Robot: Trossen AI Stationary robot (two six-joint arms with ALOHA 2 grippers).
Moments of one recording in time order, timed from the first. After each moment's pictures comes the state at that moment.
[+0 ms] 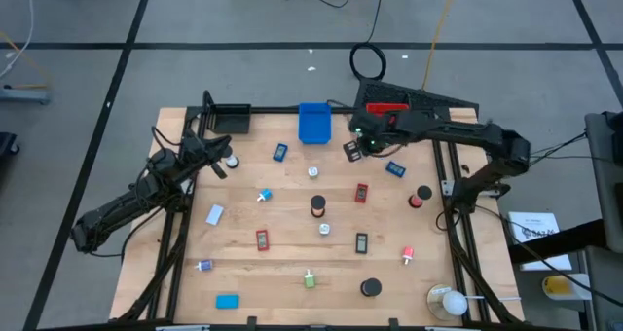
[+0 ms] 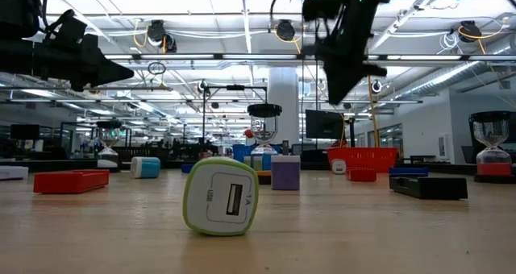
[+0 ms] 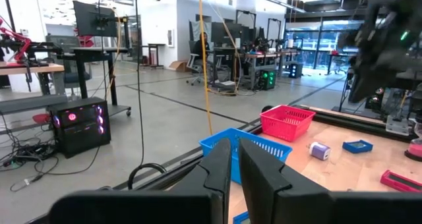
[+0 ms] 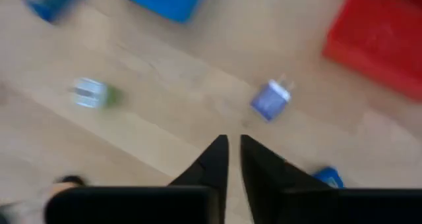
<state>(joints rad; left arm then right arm) 0.58 0.01 0.02 0.08 -0.08 -0.01 -0.35 1.56 1.29 -0.93 0.15 0.75</state>
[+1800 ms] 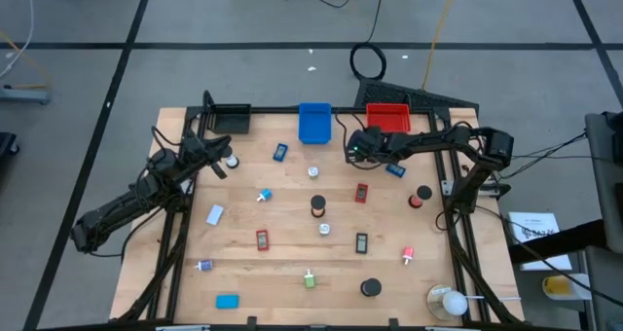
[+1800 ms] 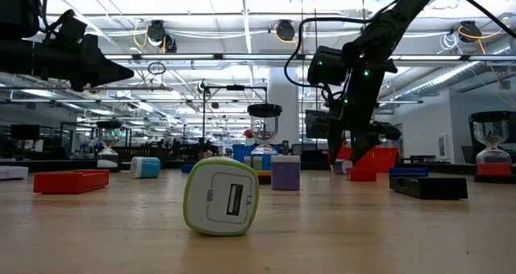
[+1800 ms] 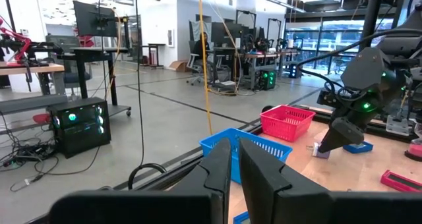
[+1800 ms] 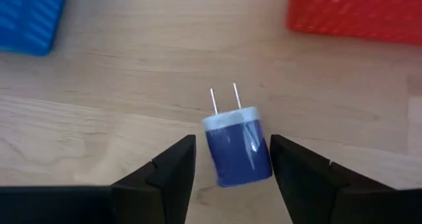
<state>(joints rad) 0.58 0.01 0.02 0.08 -0.08 -0.01 -0.39 1.68 0.89 -0.38 0.36 0.98</state>
